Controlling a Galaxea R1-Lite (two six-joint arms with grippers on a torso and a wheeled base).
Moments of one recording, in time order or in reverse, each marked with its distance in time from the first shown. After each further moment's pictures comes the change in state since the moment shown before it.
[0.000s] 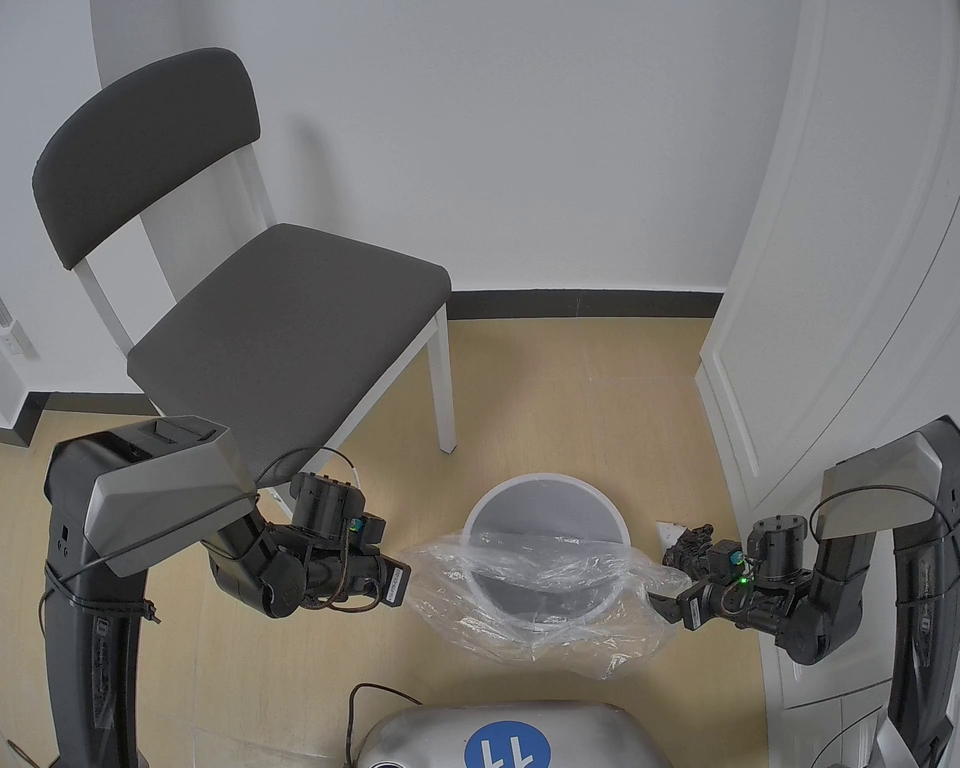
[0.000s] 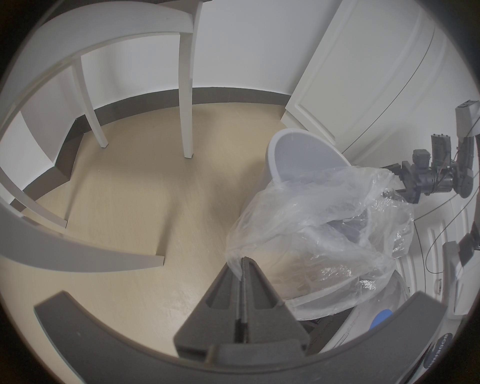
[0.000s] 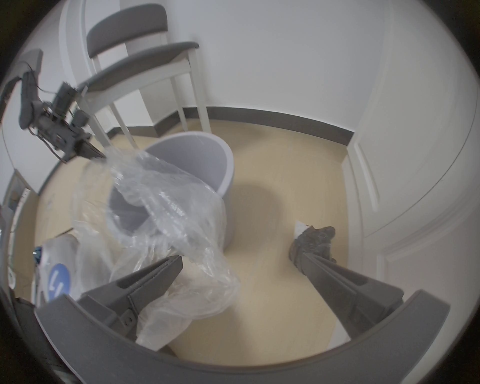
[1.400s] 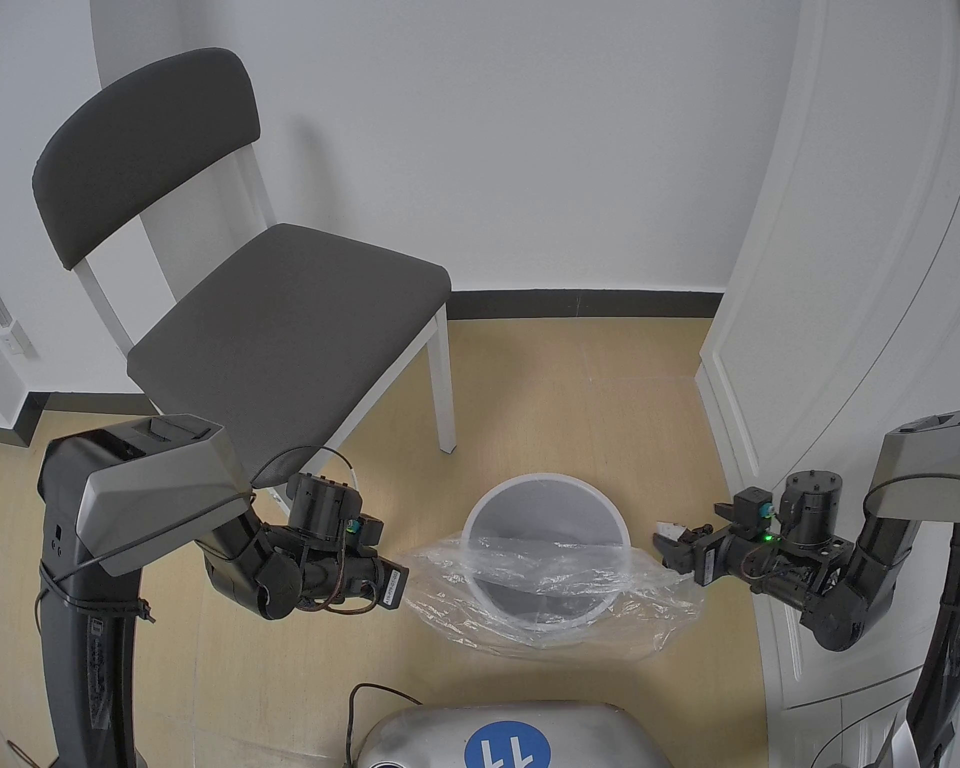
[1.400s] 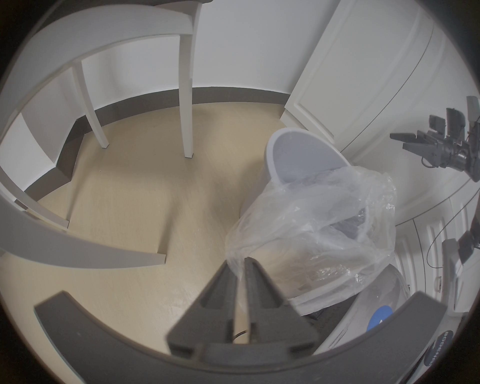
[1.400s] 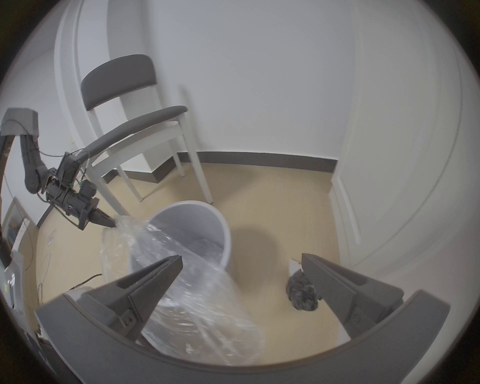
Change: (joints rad) left arm 0.001 -0.018 0.024 0.000 0.002 0.009; right arm 0.036 -0.257 0.037 0.007 -0.038 0.126
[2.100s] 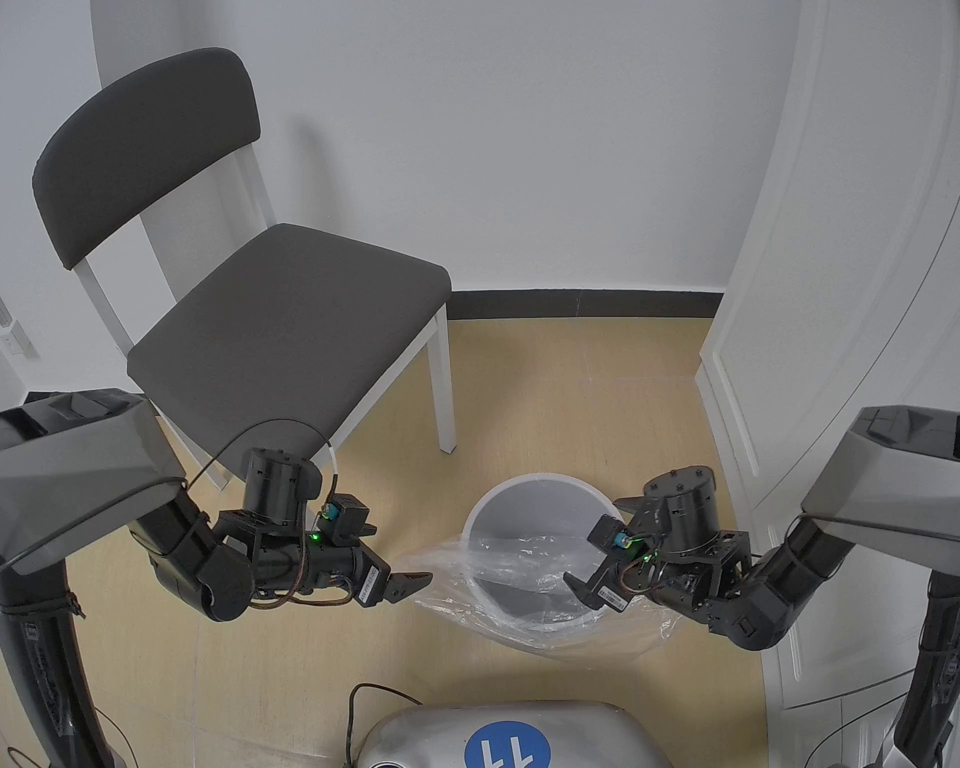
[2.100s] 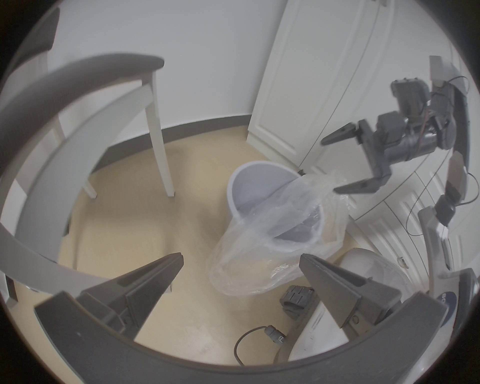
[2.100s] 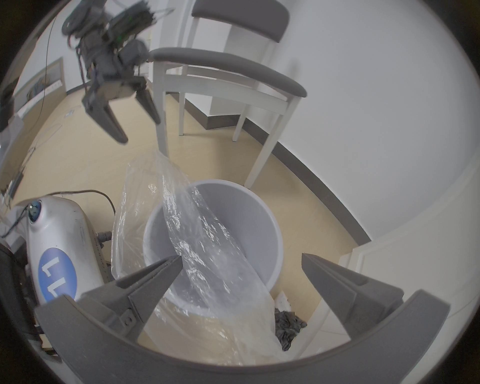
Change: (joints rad) left arm 0.007 -0.228 0.178 -0.061 -0.134 0.197; right arm 0.338 0.021 -0.356 0.492 -0.284 -0.513
